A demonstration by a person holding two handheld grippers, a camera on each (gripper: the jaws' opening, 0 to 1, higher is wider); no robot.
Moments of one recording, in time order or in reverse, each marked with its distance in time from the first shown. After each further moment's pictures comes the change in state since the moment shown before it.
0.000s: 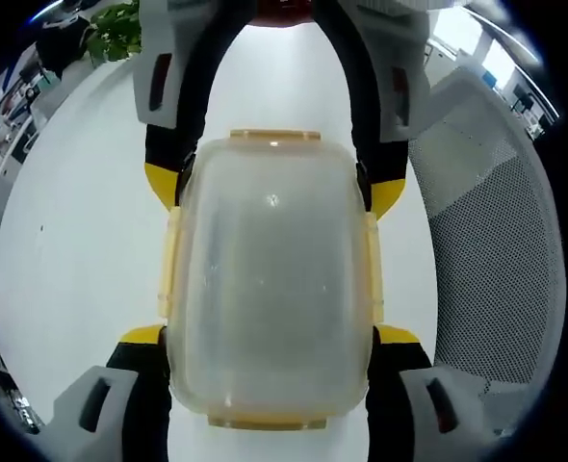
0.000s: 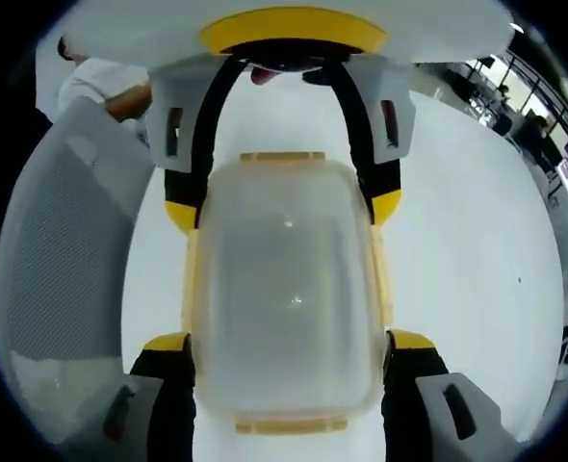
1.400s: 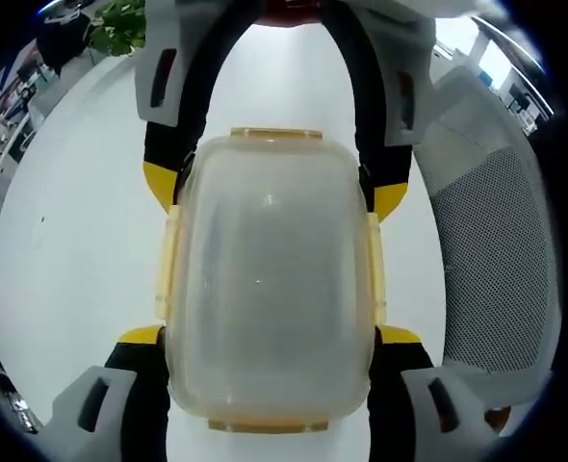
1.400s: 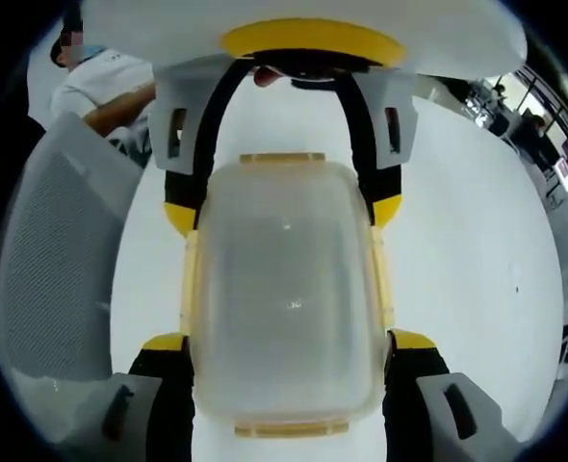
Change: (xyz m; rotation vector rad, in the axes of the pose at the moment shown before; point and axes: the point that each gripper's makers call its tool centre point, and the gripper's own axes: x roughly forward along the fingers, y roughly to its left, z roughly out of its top) left arm -0.002 0.023 -0.009 0.002 -0.005 -0.022; right arm 0.004 -0.023 0.011 0.008 -0.023 -0.006
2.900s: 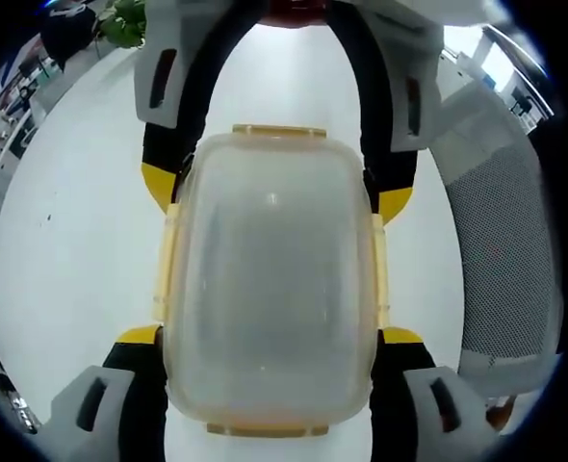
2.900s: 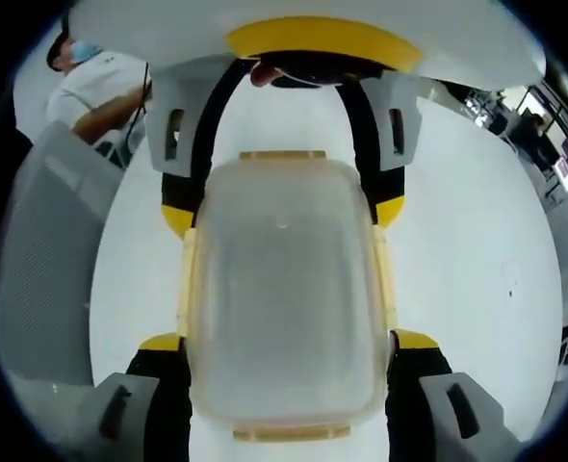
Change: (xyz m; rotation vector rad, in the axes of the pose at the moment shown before) left arm 0.004 0.039 0.000 -0.005 0.010 -0.001; right arm 0.006 -0.037 0.001 0.003 -0.001 -0.004
